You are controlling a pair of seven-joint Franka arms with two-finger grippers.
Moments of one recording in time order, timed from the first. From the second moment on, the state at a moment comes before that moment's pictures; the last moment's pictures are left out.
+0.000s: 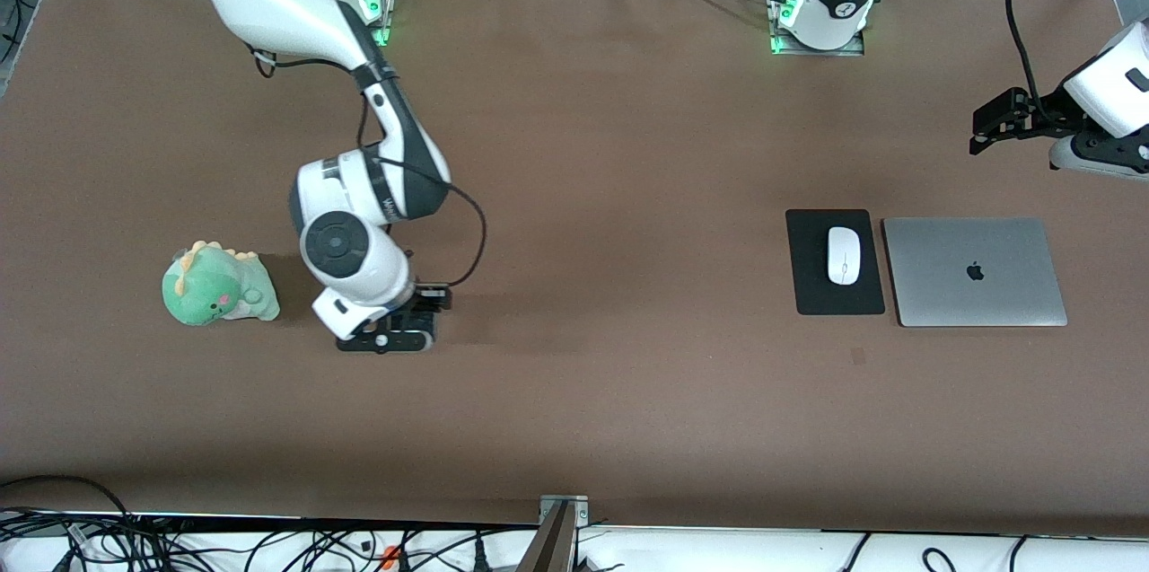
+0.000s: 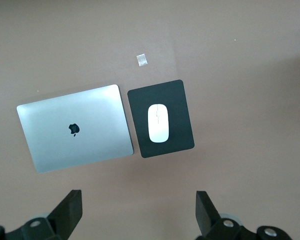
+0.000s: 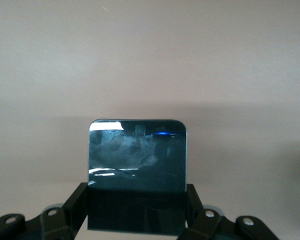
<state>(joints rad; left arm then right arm) -0.04 -0.01 0.04 -1.65 0.01 1.59 0.18 0.48 0.70 -0.17 -1.44 0.07 2.07 0.26</state>
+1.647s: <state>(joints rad) -0.04 0.03 0.05 -1.59 0.01 1.57 0.18 0.33 0.55 -0.17 -1.84 0.16 2.39 0.03</state>
